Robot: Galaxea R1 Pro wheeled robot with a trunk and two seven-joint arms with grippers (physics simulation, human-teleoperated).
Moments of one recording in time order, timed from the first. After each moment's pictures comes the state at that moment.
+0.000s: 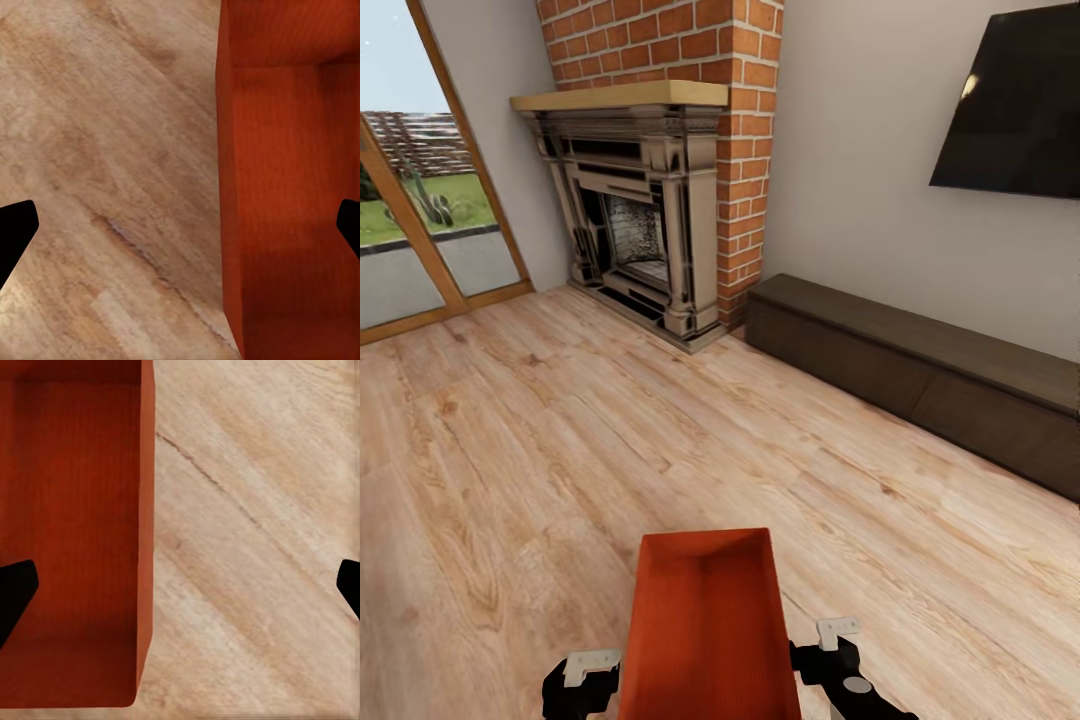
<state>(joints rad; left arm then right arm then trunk) -0.32 -0.03 0.04 -0.35 -0.05 -0.31 0.11 -0.51 0.07 0.07 -0.17 0.02 -0.16 -0.09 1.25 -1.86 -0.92</state>
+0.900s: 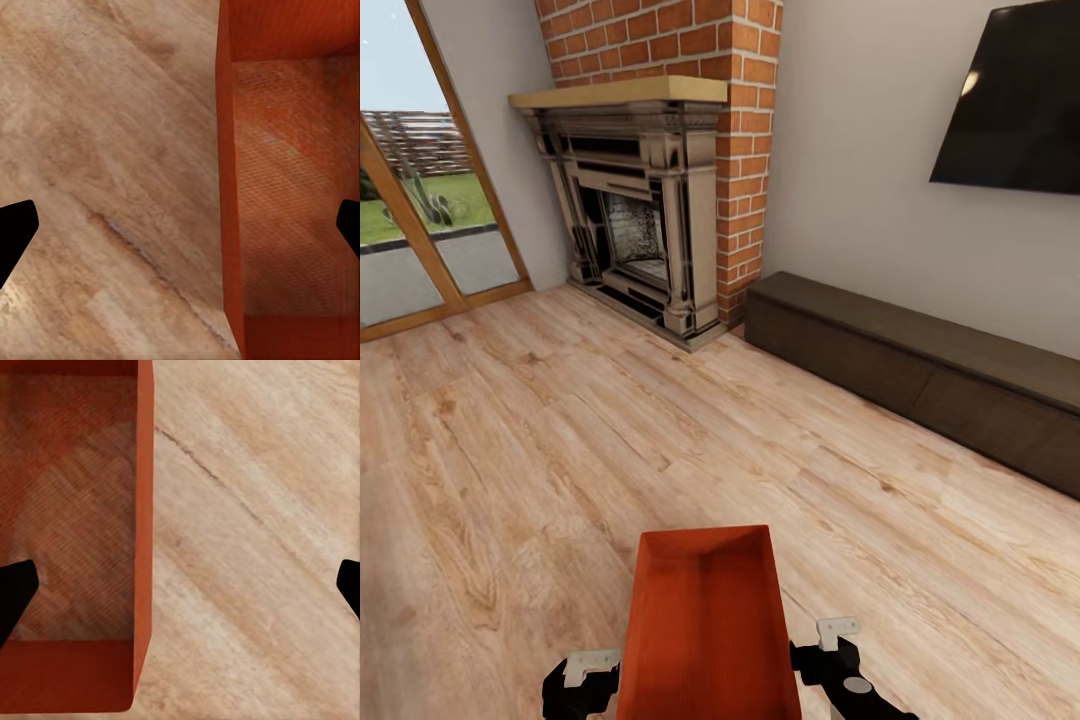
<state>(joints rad) -0.32 -0.03 0.04 -0.35 -0.05 -0.31 0.11 -0.51 0.07 0.07 -0.17 0.02 -0.16 -0.09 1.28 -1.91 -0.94</state>
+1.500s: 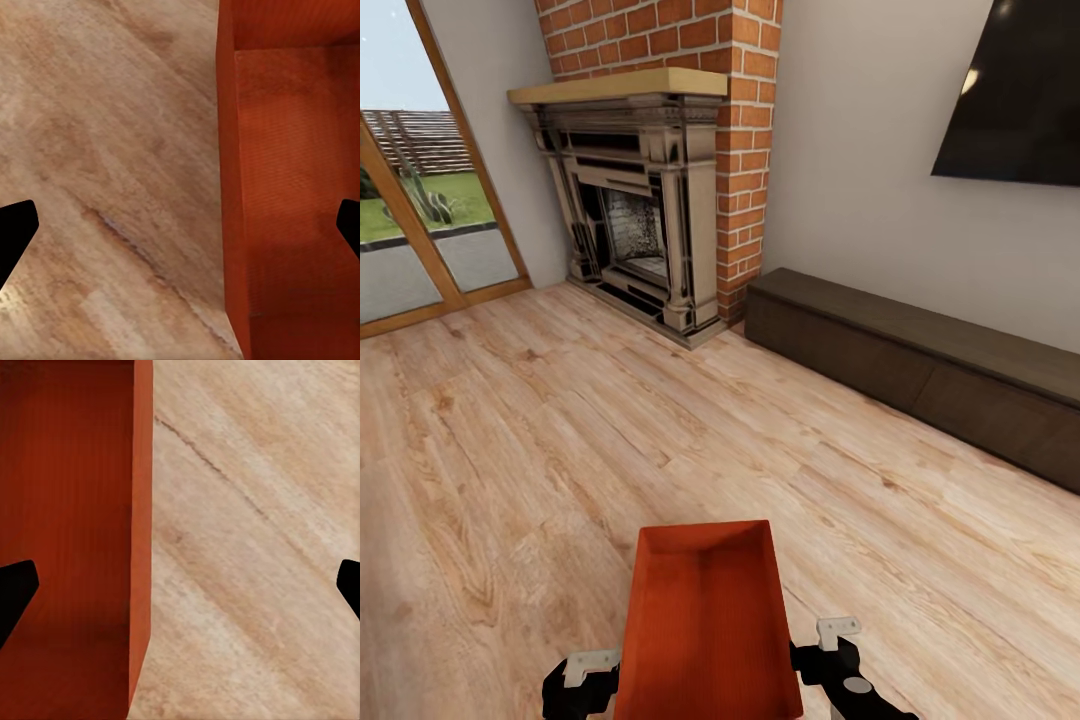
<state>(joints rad) -0.32 -0.03 0.04 -0.35 -0.05 -0.31 0.11 -0.51 0.07 0.07 -0.17 0.02 -0.16 -0.09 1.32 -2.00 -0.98</state>
